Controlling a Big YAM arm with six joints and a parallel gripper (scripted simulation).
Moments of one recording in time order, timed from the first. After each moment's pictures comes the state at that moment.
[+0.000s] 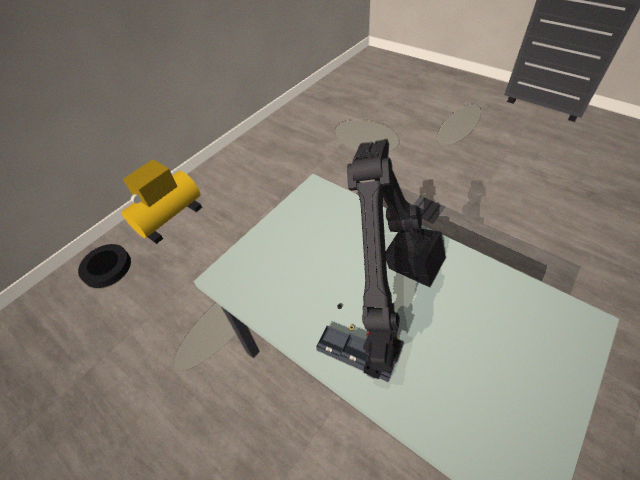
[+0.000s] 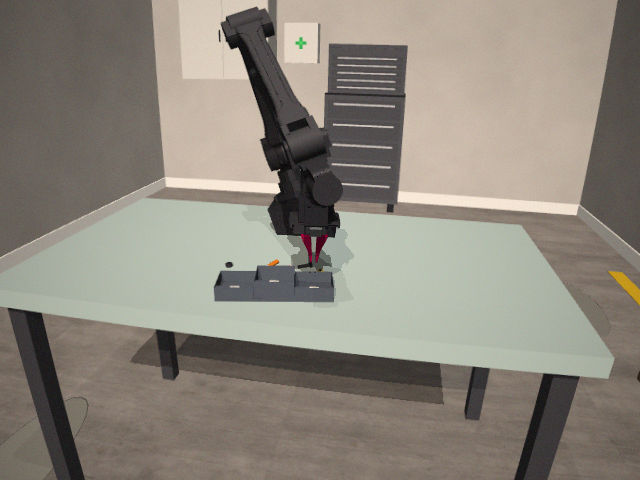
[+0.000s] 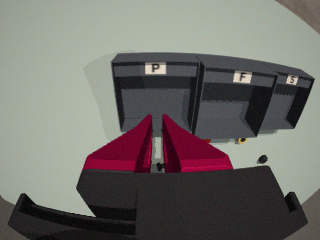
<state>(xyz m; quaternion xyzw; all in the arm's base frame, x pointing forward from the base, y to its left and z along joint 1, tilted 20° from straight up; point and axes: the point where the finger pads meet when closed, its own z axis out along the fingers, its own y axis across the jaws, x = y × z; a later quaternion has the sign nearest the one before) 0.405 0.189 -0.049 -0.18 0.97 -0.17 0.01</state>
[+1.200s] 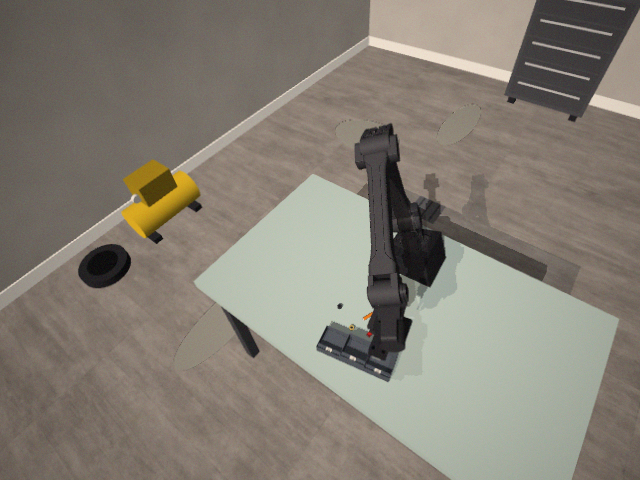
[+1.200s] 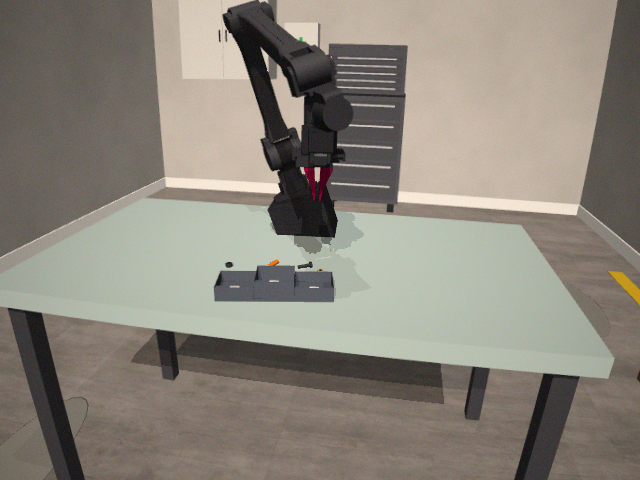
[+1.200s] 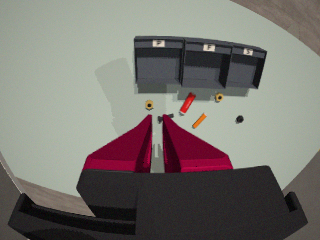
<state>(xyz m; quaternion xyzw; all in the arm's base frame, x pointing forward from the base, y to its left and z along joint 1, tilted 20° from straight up) 0.391 0.236 0.076 -0.18 0.97 -0.17 0.01</state>
